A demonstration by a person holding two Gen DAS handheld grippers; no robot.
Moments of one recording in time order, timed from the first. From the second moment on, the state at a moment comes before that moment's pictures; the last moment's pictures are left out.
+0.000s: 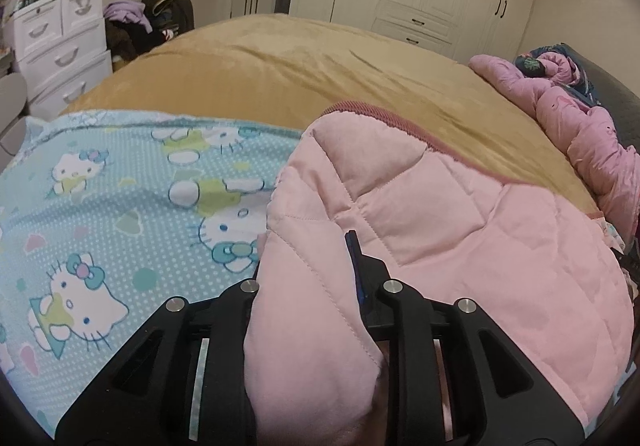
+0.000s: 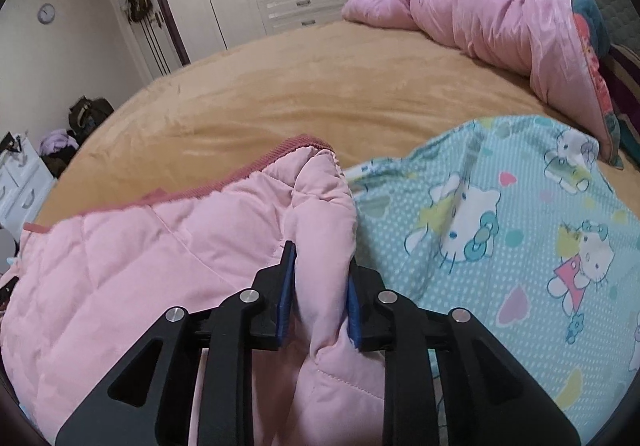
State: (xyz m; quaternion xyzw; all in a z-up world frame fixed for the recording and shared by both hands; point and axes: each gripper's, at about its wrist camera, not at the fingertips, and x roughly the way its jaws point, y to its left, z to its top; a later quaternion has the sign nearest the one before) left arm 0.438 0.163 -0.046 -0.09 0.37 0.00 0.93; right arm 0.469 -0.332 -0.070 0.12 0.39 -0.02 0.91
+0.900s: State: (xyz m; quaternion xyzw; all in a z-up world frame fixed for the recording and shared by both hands) left arm 0.349 0.075 -0.012 -0.03 0.39 -0.07 0.92; right arm 0.351 -0.193 -0.027 0.02 0.38 0.16 0.91
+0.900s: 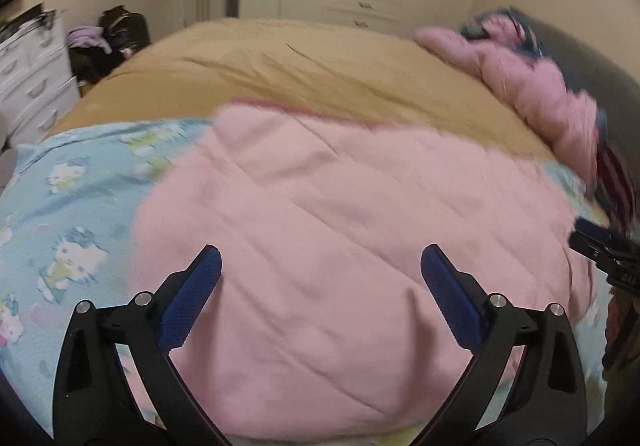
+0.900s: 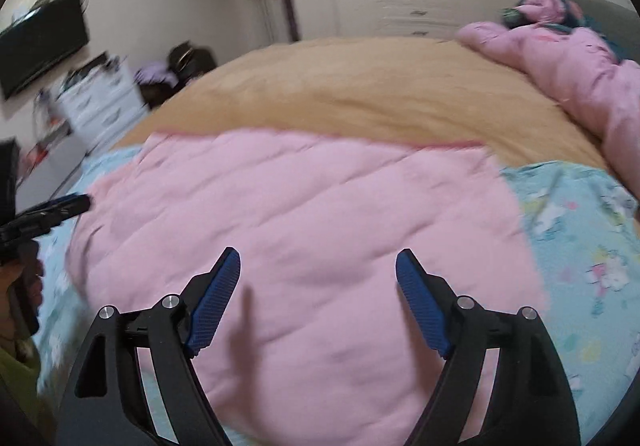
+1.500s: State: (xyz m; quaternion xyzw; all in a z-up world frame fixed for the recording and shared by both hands) left arm 0.316 0.052 -0.035 -0.01 0.37 -0.05 0.93; right arm 0.327 -0.200 -0.037 0.07 0.38 0.15 0.91
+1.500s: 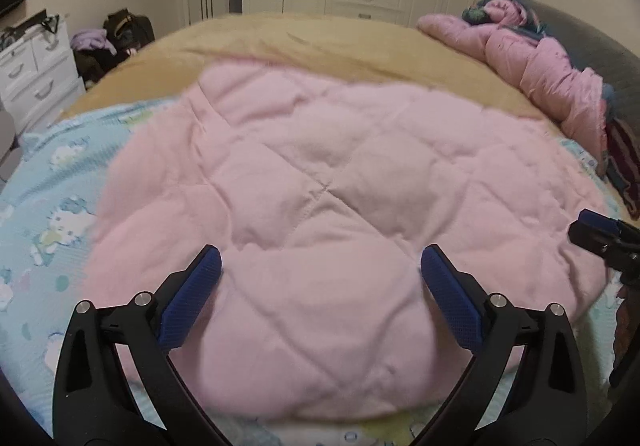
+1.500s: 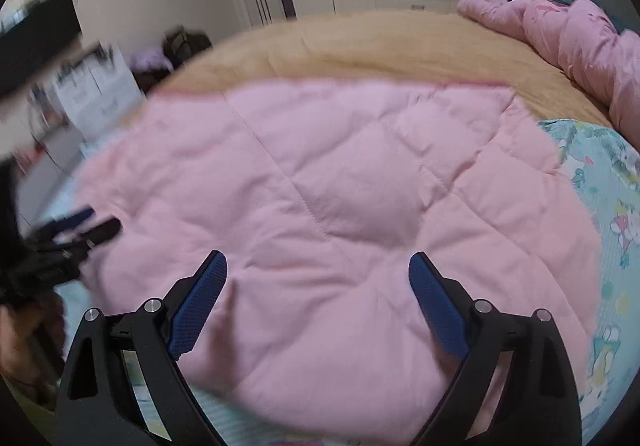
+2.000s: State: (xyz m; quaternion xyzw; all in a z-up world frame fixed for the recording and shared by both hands) left arm 0.259 0.093 0.010 -0.04 0.33 0.00 0.94; right arm 0.246 -0.255 0.003 0.12 0.33 0.16 0.92
